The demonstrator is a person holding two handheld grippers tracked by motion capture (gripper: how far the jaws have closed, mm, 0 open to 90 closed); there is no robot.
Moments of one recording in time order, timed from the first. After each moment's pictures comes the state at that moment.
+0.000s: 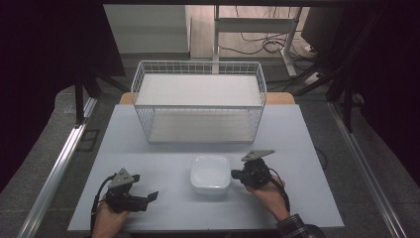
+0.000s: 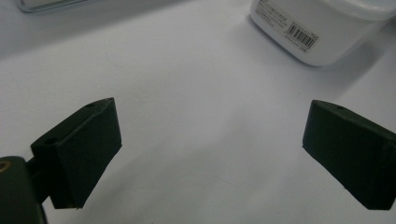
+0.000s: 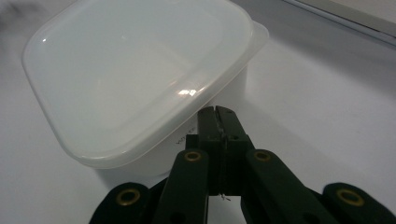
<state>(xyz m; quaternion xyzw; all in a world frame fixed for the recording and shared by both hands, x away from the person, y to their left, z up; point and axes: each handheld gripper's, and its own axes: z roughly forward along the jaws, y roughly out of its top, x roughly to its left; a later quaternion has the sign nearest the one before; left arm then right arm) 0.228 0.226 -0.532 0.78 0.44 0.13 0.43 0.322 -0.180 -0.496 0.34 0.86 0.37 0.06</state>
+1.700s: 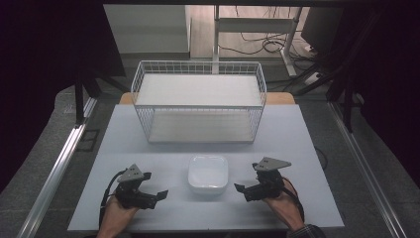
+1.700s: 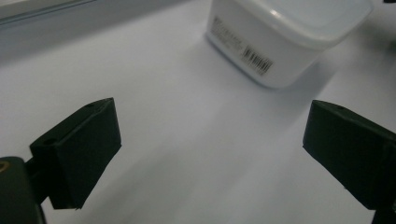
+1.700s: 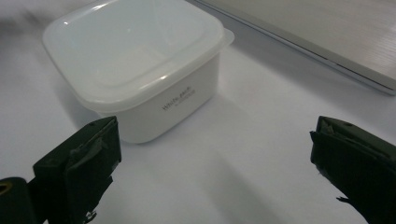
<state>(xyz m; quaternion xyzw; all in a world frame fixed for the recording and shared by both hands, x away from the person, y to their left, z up) 0.243 0.198 -0.519 0.79 0.40 0.09 0.45 0.296 -0.211 -0.489 0.31 0.85 0.41 0.13</state>
